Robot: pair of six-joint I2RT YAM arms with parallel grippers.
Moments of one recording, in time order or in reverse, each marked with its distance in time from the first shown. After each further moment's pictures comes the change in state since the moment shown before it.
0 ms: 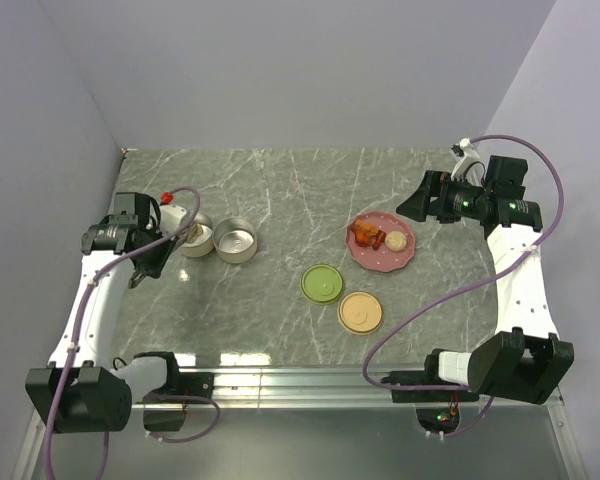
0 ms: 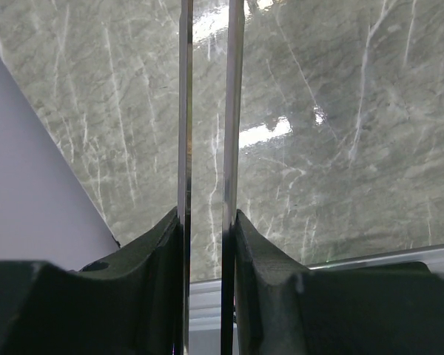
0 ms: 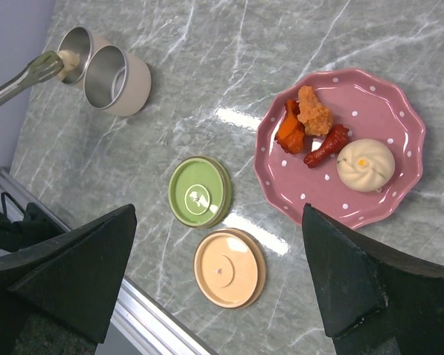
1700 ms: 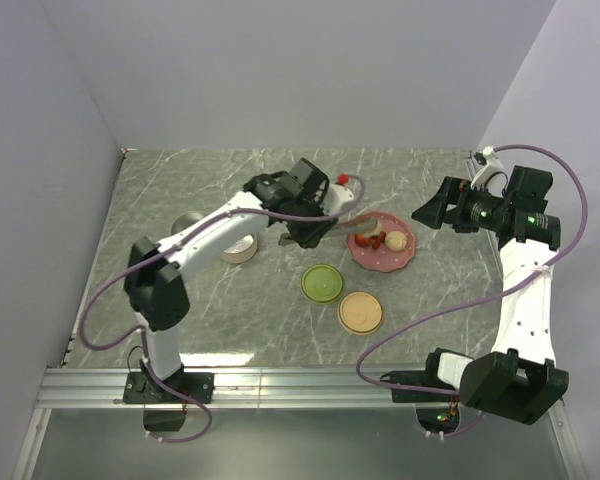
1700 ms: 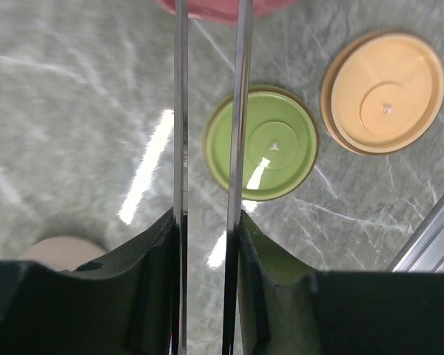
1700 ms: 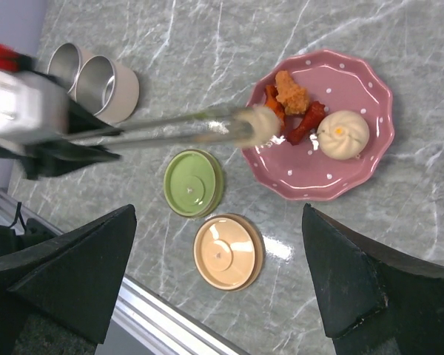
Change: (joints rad) left arm -0.829 0.789 0.685 0.166 0.208 -0.210; right arm -0.123 -0.102 -0.011 -0.108 -0.007 -0.019
